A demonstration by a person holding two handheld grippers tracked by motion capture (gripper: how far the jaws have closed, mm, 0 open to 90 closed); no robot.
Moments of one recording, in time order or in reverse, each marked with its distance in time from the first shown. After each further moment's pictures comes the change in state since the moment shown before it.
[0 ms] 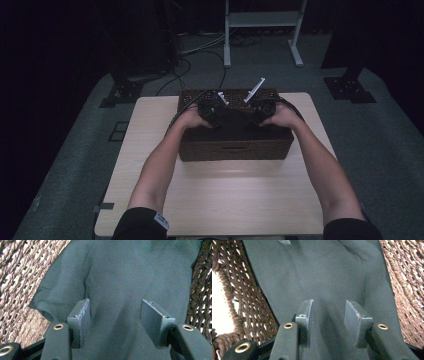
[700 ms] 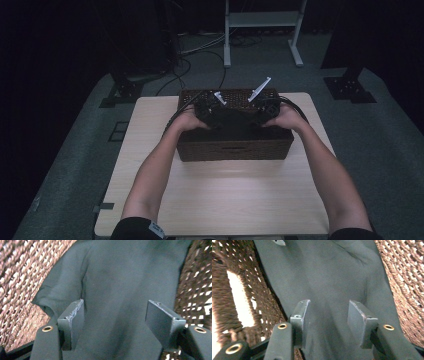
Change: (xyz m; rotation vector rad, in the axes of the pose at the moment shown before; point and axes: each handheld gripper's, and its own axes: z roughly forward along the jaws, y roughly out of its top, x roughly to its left) left arm -0.015 -0.006 -0.021 -0.051 0.029 -0.006; right arm 0.013 -0.008 -0.021 -0.060 -0.004 0.015
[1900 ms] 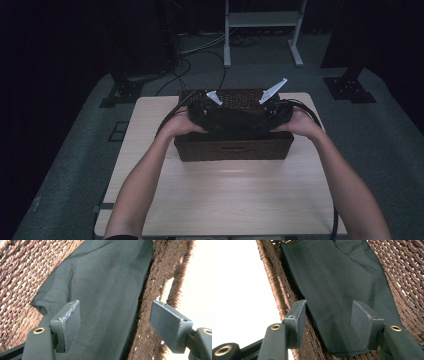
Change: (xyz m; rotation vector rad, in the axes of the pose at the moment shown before) left arm -0.032 -0.009 -0.049 -0.090 -0.022 0.006; right arm 0.035 -0.020 -0.046 -0.112 -0.003 -0.038
